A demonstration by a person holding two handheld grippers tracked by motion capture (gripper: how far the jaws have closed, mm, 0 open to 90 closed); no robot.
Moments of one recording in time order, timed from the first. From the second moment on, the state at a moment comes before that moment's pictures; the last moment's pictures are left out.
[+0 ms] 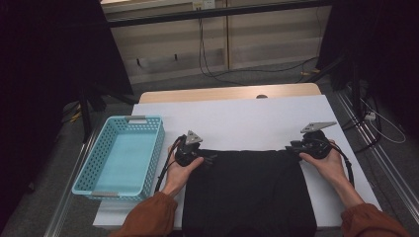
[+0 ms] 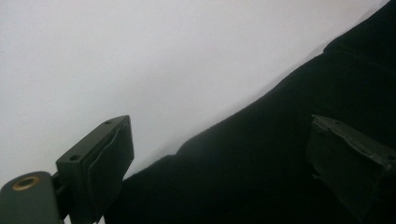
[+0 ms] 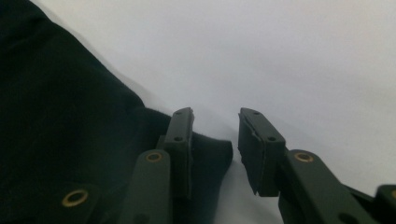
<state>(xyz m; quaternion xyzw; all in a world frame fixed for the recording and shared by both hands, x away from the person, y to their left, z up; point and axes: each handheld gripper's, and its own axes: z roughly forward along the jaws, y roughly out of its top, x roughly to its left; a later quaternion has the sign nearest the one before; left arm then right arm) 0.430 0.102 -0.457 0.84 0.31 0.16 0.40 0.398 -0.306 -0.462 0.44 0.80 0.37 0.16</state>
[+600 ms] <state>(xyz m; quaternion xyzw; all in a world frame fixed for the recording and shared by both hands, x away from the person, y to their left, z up) 0.430 0.105 -0.457 0.84 0.31 0.15 0.41 0.389 -0.308 -0.462 0.44 0.81 0.37 0.12</state>
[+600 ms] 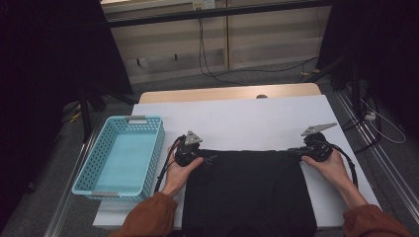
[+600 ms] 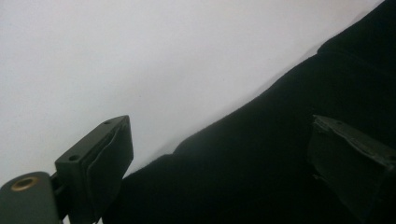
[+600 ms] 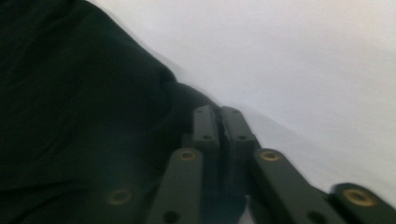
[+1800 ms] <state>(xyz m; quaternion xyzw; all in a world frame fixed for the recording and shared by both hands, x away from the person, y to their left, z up) 0.448 0.122 -0.453 0.82 0.38 0.13 0.41 0.387 -0.336 -0.456 0.50 0.76 0.35 0.22</state>
